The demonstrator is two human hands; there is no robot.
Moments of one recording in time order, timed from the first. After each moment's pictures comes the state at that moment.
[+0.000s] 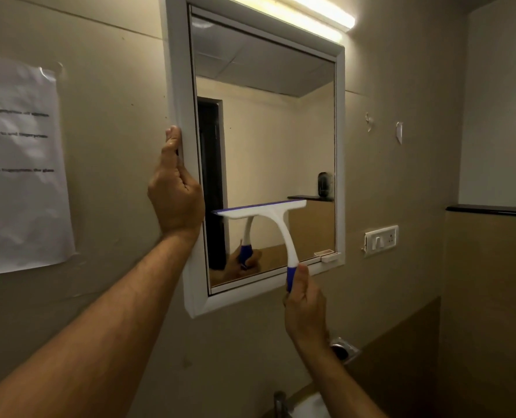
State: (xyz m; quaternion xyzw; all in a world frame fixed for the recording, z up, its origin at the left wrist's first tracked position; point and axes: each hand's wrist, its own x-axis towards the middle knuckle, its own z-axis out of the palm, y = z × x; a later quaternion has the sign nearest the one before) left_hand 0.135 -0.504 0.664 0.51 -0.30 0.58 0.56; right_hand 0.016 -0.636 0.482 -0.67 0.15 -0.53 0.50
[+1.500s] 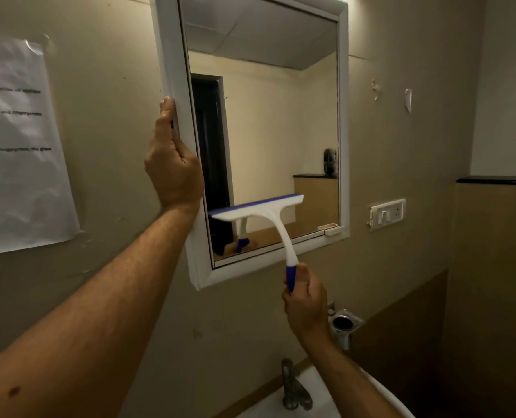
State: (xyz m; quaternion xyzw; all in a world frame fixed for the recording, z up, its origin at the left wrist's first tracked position) left_hand 0.129 -0.504 0.663 0.50 -0.30 0.59 0.56; right_hand 0.007 -0.624 0.450 -0.66 0.11 -0.50 0.55
